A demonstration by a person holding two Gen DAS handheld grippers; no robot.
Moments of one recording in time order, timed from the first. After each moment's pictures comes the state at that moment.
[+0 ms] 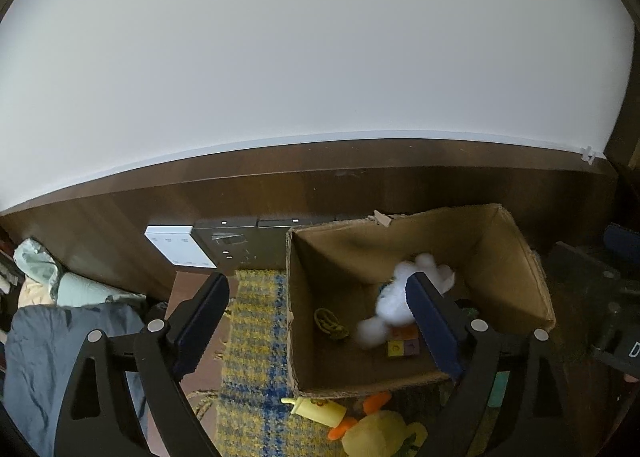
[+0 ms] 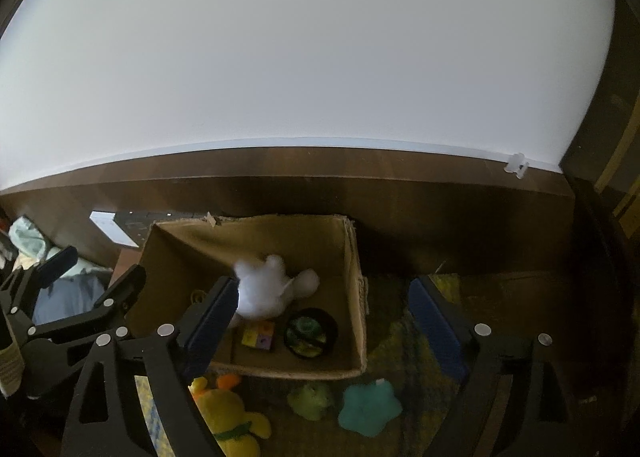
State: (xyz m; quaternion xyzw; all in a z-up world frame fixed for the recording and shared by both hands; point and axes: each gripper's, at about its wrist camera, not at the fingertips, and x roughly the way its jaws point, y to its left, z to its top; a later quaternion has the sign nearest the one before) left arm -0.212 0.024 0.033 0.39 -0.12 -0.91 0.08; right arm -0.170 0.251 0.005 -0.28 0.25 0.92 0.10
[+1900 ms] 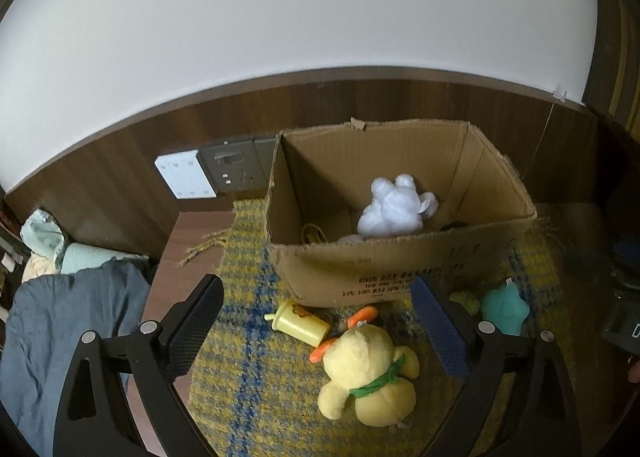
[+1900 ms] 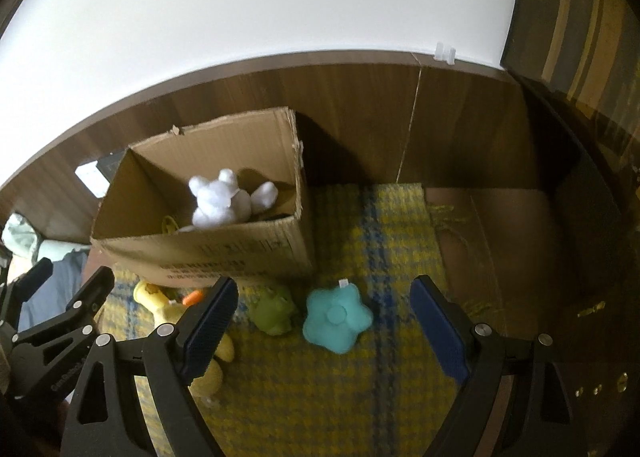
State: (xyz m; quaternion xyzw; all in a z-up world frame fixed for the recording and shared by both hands) left arm -0.126 0.036 -0.009 0.40 -0.12 -0.90 0.10; right arm -0.099 0.228 -0.078 -0.32 0.29 0.90 0.12
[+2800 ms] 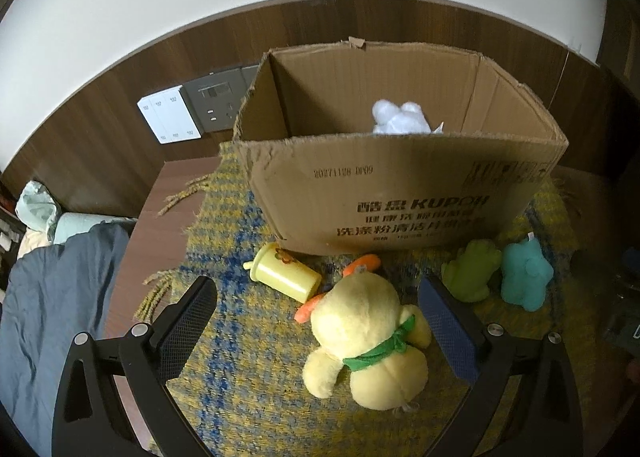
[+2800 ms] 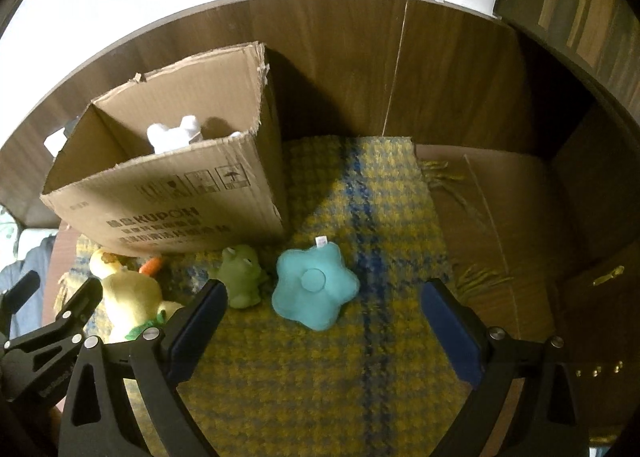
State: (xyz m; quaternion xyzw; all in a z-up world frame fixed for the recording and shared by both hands) left arm -0.124 0.028 -0.071 0.45 -0.11 -0.88 0.11; right arm -0.111 0.218 -0.137 -0.36 0.28 0.88 0.14
